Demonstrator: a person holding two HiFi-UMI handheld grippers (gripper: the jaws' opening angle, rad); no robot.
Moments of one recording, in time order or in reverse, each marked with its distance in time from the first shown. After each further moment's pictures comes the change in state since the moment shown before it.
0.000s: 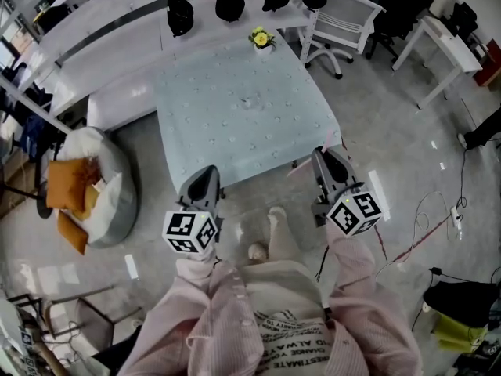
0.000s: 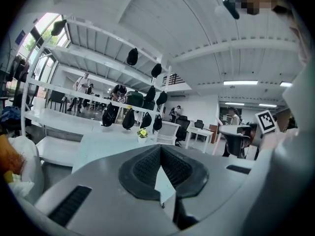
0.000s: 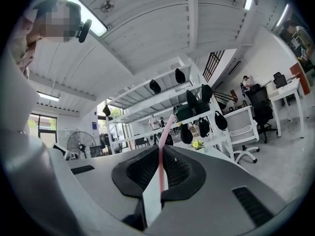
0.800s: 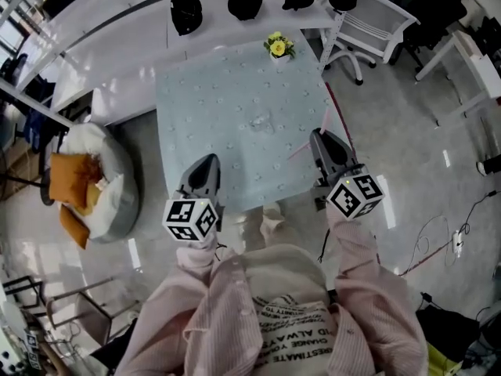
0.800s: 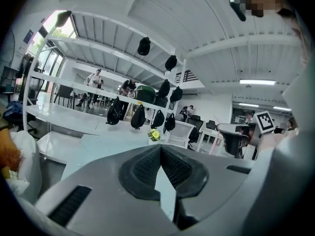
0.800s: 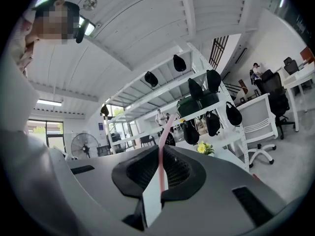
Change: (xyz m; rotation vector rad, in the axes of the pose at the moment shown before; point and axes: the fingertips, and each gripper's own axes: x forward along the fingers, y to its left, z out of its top) left arm 0.146 0.078 0.025 -0.067 0.031 0.114; right arm 0.183 -0.085 0.016 0.044 0.051 0.111
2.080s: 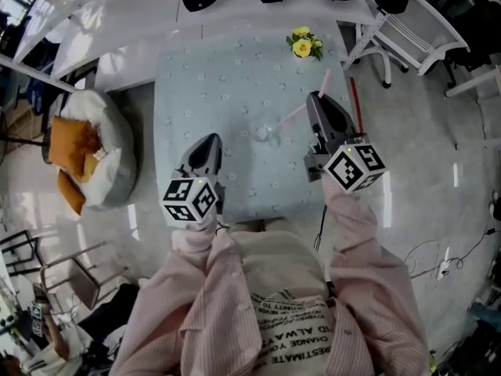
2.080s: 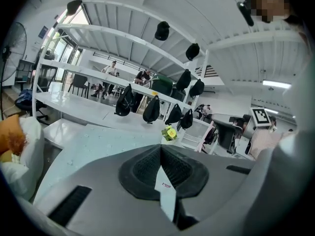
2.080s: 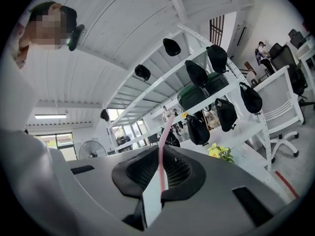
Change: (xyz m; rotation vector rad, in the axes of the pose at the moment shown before) left arm 0.127 0.054 0.000 -0.121 0.058 0.151; right arm 0.179 -0.082 0.012 0.108 0.040 0.135
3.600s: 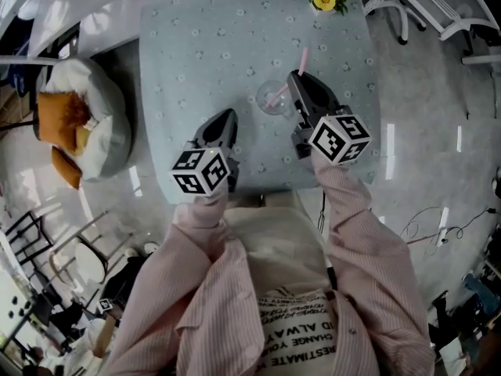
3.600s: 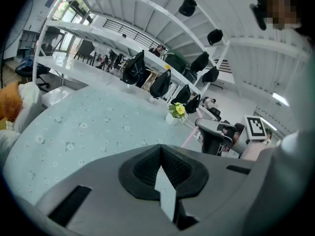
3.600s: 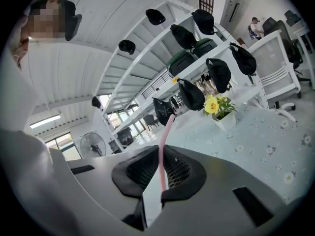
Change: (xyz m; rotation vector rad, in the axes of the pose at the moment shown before) left arm 0.054 0.035 -0.095 -0.201 0.232 -0.027; right arm 0.056 -0.029 -0.155 0.134 0.231 -0.033
